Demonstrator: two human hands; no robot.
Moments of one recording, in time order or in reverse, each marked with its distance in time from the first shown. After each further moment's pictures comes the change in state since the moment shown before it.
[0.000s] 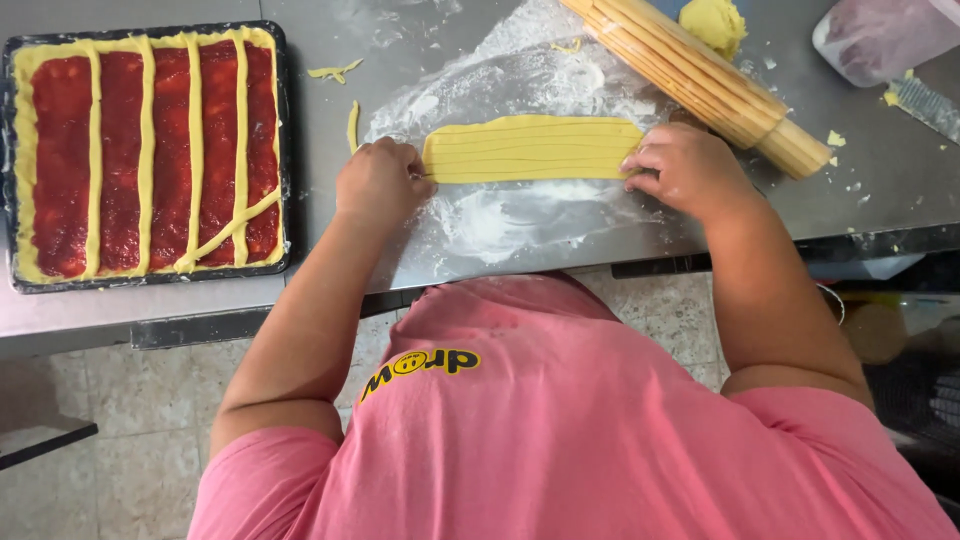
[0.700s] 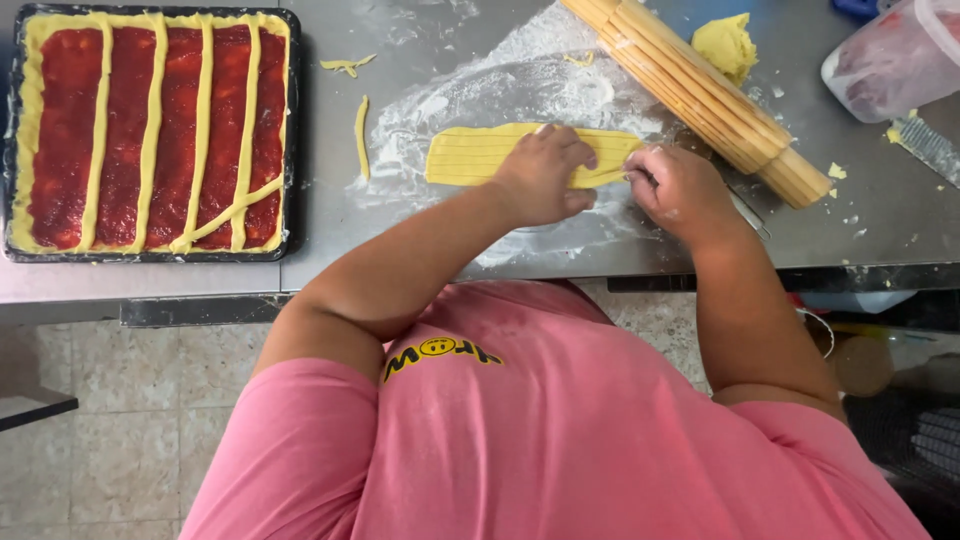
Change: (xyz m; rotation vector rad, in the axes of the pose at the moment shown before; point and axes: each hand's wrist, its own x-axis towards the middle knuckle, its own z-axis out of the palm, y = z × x) left_hand 0.068 0.132 0.103 -0.197 0.119 0.613; right_hand 0.007 -0.012 0.003 0.228 0.199 -0.021
